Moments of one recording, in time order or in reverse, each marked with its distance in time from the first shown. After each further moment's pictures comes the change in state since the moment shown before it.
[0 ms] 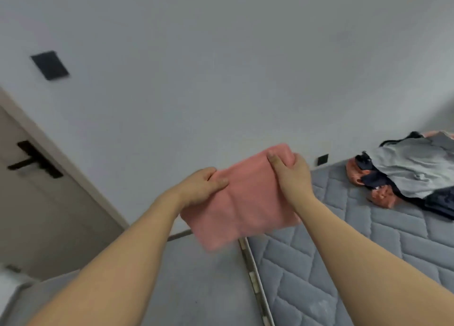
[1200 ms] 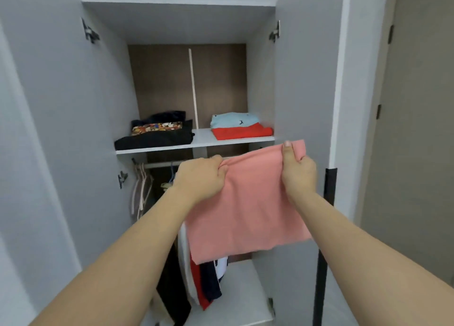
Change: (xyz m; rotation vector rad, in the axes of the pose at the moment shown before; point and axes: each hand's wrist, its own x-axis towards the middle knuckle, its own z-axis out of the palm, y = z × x) left_hand -0.923 -0.095 -0.116 0.943 1.171 -1.280; right_hand -0.777 -0.358 0.313 0.437 -1.322 -0.366
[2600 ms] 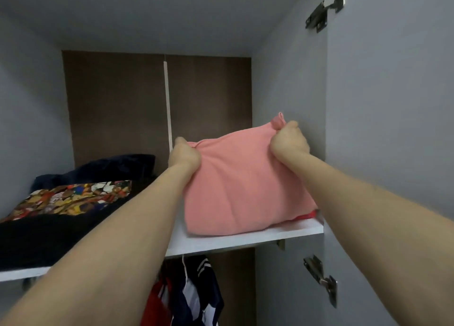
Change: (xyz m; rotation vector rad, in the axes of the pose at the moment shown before) left_hand 0.494 -0.199 0.253 -0.688 0.220 -0.731; right_hand 0.479 0.023 0.326 -0.568 0.021 -0.207
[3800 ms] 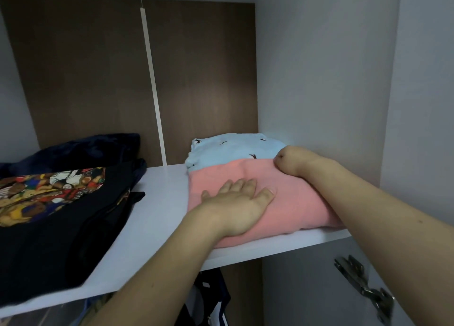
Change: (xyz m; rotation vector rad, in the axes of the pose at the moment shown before) left_hand -0.074 -0.043 0.071 0.610 -0.860 0.333; right_hand 0.031 0.080 0.112 -0.490 -0.534 -0.270
